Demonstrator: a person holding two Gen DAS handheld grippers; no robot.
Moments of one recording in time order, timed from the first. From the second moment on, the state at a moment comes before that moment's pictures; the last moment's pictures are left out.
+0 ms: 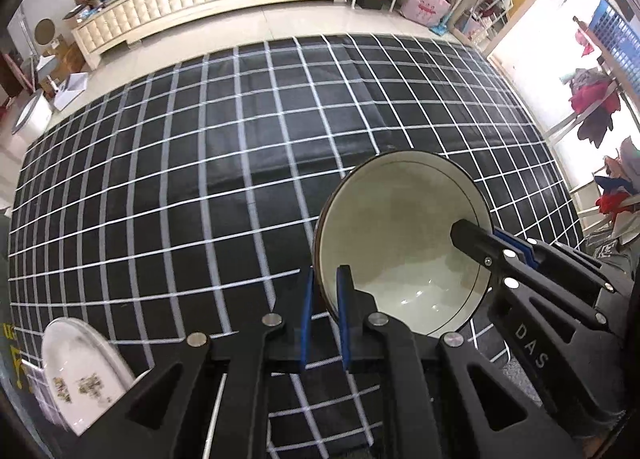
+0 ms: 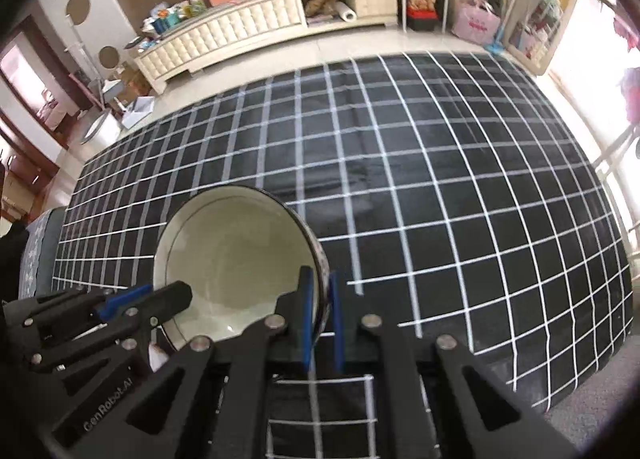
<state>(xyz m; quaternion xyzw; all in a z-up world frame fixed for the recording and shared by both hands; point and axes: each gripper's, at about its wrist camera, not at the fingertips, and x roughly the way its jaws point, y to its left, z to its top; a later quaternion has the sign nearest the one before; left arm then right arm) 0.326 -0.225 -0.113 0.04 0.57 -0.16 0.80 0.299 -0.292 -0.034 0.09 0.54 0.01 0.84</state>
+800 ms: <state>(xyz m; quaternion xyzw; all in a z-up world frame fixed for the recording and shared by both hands) 0.241 -0.077 -0.099 0.01 0.57 -0.12 0.81 0.250 -0.164 -0.025 0.05 0.56 0.07 0.83</state>
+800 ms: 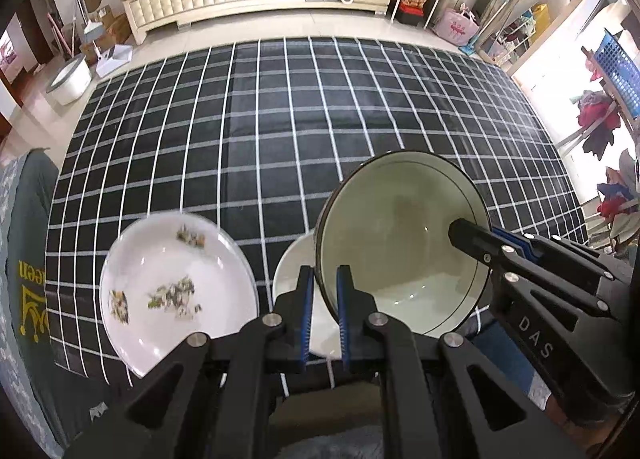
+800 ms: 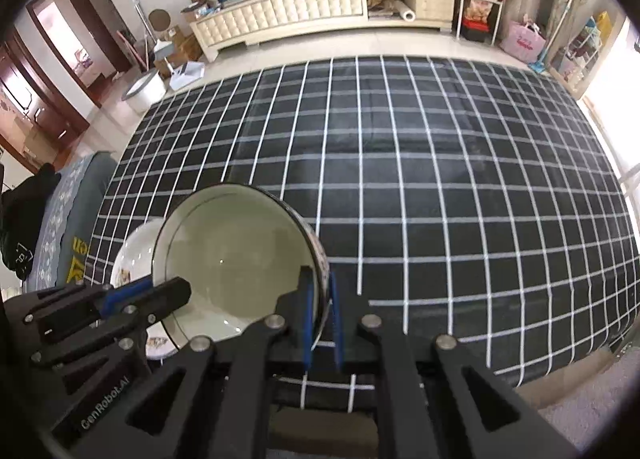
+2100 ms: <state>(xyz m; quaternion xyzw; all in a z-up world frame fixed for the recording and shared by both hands) 0.234 -0.055 -0.147 0.01 0.61 -0.11 0.79 0.251 -0.114 -0.071 -0.04 0.62 0.06 0.78</state>
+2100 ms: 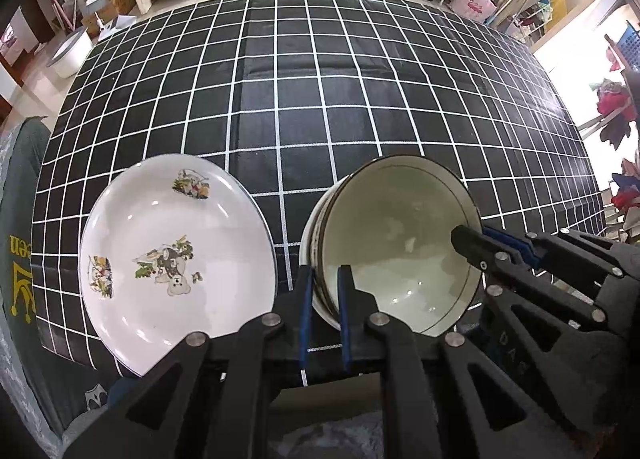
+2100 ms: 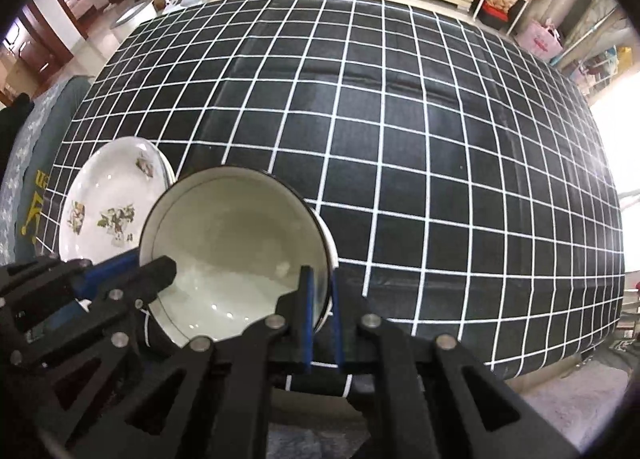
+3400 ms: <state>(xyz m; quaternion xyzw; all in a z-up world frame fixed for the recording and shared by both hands) 0.224 -0.027 -0.138 0.00 0.56 -0.25 0.79 0.229 -0.156 -0.063 0.07 0.58 0.06 0.81</state>
